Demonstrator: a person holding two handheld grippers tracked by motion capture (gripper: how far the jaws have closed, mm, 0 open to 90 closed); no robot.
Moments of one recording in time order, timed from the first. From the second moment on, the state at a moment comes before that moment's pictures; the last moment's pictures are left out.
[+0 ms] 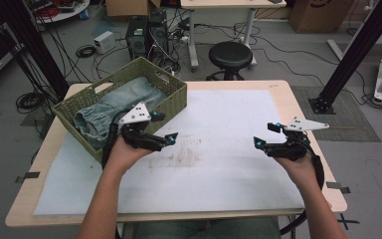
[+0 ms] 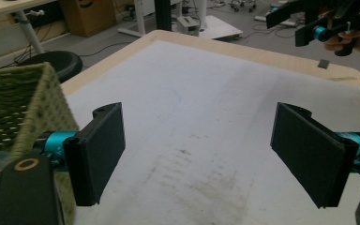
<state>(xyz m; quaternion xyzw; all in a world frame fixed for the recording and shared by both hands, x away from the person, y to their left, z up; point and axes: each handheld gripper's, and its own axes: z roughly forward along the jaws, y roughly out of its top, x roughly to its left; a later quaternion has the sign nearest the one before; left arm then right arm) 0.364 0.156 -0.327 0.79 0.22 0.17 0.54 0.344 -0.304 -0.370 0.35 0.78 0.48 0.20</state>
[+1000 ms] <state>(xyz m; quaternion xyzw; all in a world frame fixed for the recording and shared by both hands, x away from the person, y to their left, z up) 0.477 0.267 -0.333 0.80 0.39 0.20 0.40 0.347 -0.298 -0.380 0.35 0.79 0.46 0.19</state>
